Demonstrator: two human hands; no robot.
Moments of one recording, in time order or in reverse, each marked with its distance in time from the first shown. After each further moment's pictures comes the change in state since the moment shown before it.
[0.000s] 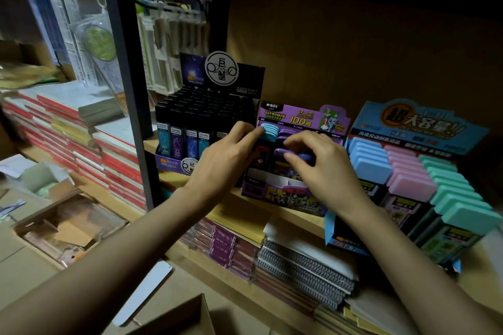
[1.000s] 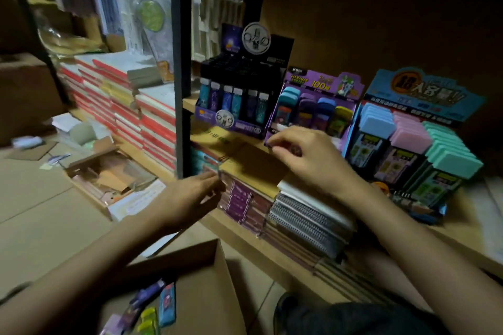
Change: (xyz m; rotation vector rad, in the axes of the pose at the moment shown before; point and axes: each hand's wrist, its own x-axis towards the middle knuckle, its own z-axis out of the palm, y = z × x) left_hand -0.177 0.004 -0.041 -0.125 -0.387 -0.190; right_hand -0.063 -0.061 0.005 0.027 -0.288 -0.190
